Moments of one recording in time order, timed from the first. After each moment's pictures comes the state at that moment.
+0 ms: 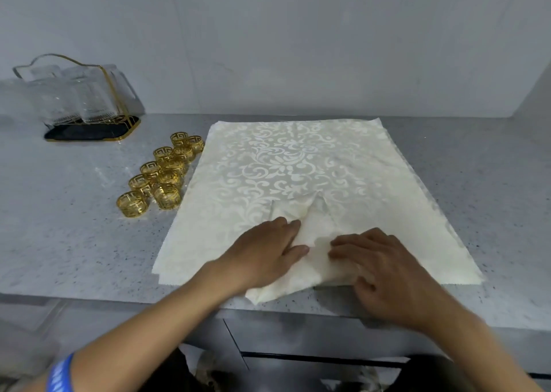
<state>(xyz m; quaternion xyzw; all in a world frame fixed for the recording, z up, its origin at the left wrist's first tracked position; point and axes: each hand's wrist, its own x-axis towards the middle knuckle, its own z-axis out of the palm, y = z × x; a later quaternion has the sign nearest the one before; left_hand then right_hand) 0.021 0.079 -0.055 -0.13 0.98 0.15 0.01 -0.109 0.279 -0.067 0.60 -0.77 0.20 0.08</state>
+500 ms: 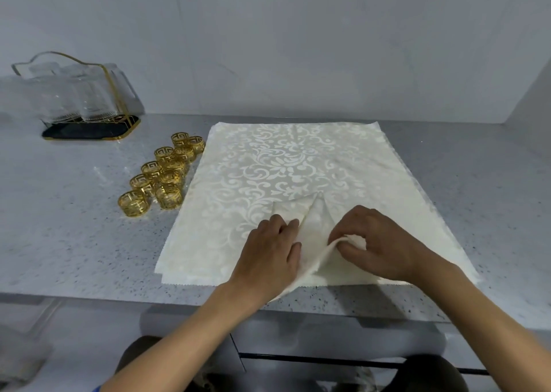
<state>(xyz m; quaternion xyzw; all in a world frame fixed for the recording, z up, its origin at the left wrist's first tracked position) 0.024 0.092 -0.086 -0.17 0.96 0.12 -0.20 -0.139 0.246 -0.042 0.63 -0.73 0.26 -0.06</state>
